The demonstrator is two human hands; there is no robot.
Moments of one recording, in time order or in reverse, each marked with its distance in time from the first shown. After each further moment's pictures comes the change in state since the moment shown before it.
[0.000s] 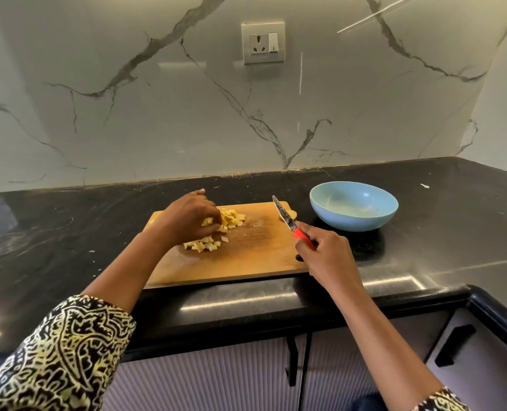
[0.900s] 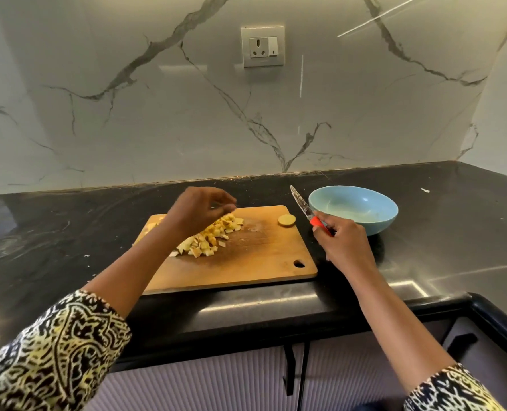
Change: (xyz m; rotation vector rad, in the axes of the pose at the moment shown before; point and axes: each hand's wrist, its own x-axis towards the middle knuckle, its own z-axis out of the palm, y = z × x) left_hand 0.023 0.023 -0.012 -0.376 0.158 -0.327; right_hand 0.033 0.010 -0.026 -0.063 0.066 0.003
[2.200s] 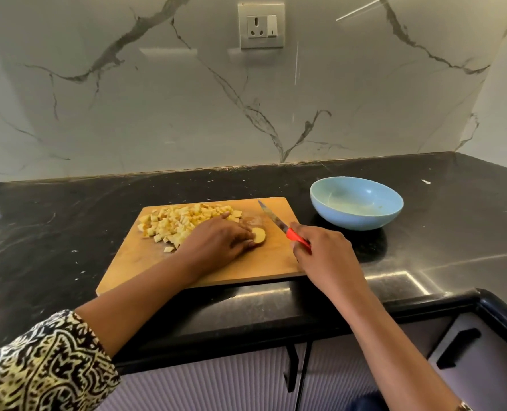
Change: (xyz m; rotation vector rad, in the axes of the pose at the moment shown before) left_hand -0.032 0.022 0.043 0.197 -0.245 0.128; right_hand -0.036 -0.041 0.011 -0.322 -0.144 -0.157
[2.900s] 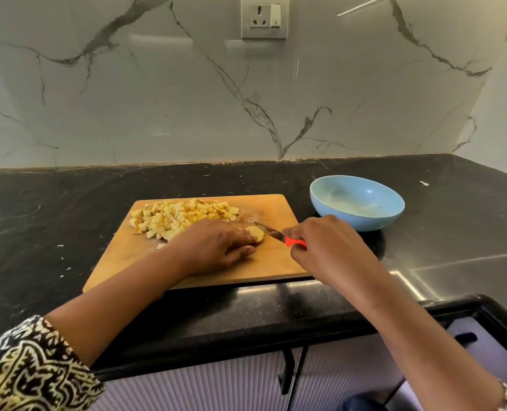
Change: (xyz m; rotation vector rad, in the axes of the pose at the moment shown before) left_hand -0.002 -0.002 -0.008 0.062 -0.144 0.119; right_hand 0.011 -0.021 -0.031 -0.227 -0.225 -0.137
